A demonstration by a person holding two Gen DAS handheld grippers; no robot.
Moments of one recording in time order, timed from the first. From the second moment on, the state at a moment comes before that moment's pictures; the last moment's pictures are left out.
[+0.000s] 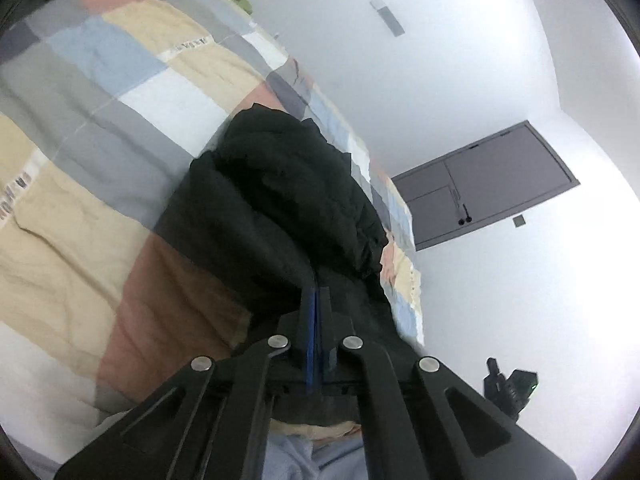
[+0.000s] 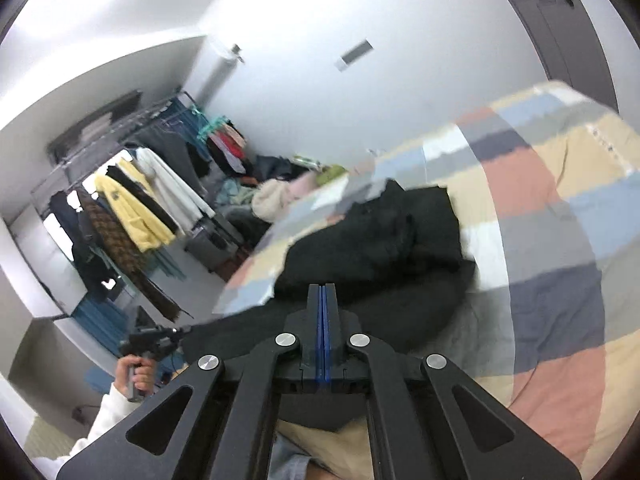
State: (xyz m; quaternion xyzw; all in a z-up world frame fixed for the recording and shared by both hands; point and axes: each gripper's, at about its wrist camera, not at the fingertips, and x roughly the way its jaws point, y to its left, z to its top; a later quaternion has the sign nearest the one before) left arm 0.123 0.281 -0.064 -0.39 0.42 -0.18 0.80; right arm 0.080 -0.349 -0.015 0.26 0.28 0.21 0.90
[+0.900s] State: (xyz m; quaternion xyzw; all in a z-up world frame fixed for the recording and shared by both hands) left arm 0.157 0.313 -0.263 -0.37 0.63 -0.15 0.67; right arm 0.129 -0.366 -0.190 0.29 0.59 0.11 0.74
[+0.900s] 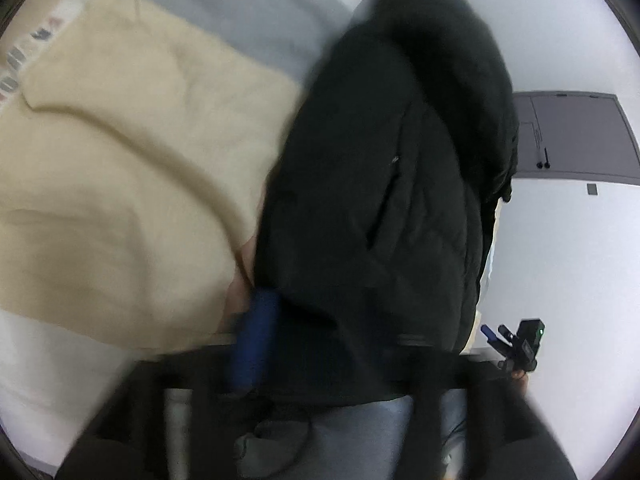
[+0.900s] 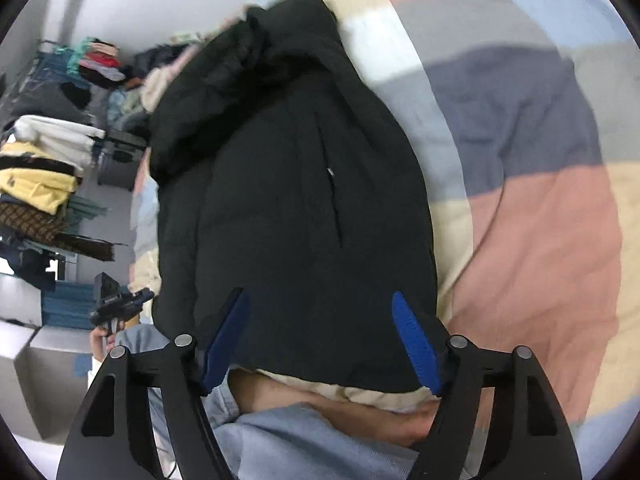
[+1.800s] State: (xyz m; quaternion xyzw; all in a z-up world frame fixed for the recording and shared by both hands) left arm 0.206 0.265 -0.297 -0.35 0.62 -0.35 0.61; right arm 0.162 -0.366 -0.268 0.32 0.66 0.19 0.65
